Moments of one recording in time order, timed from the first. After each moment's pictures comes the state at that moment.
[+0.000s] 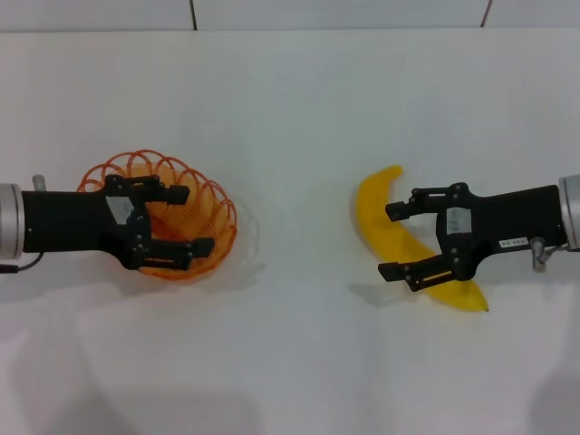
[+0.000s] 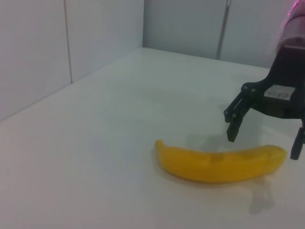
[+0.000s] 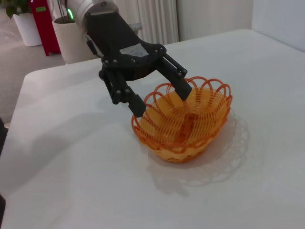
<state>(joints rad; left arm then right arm) -0.50 -2.03 1.00 0.81 1.96 1.46 -1.40 0.48 2.03 -0.88 -0.75 -2.08 -1.56 1.32</state>
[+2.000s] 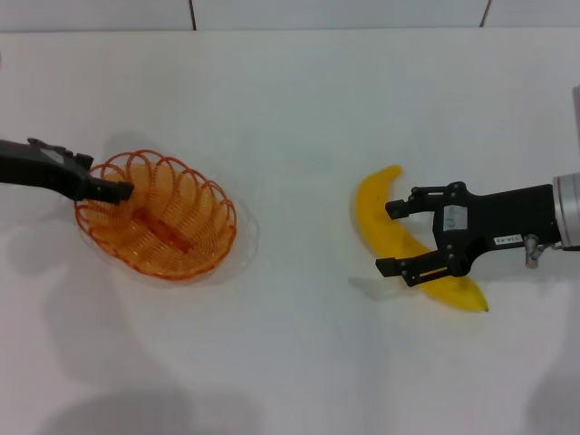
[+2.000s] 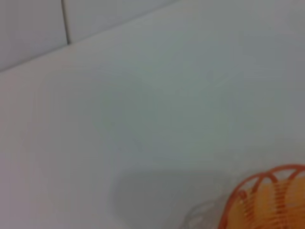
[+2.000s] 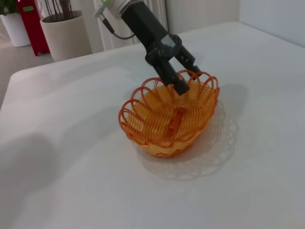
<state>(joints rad) -0.71 -1.96 0.90 0.67 2.37 1.16 -1.86 0.49 2.03 -0.88 -0.71 -2.09 -1.51 1.33</state>
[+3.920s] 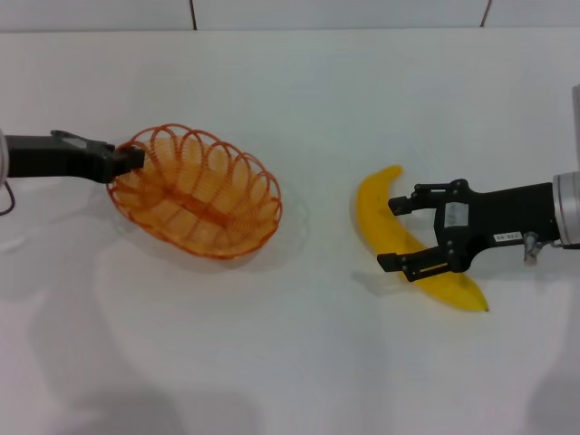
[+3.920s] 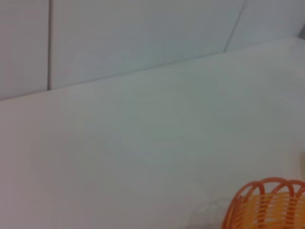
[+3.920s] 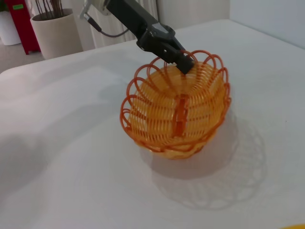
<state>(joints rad) -0.65 -1.99 0.88 0.69 2.15 1.20 -1.84 0.49 2.03 -0.88 -0.71 -2.09 -1.49 1.33</state>
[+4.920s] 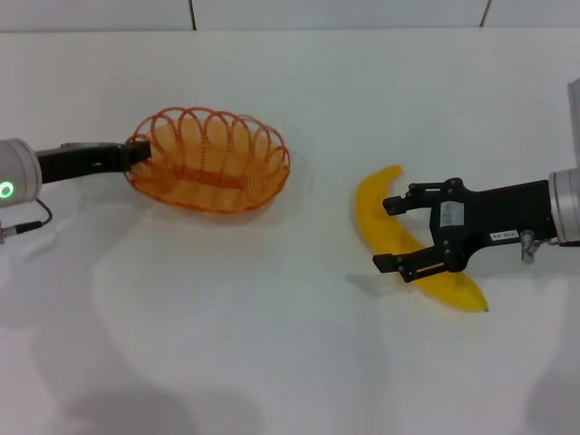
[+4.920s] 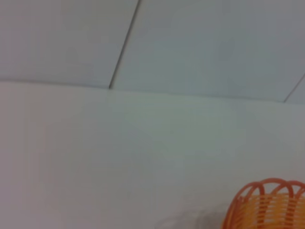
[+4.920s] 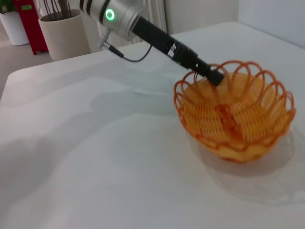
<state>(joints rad) -0.66 -2.04 0.86 0.50 1.97 0.93 -1.85 0.50 2.03 -0.89 -0.71 -2.09 -1.50 1.34</state>
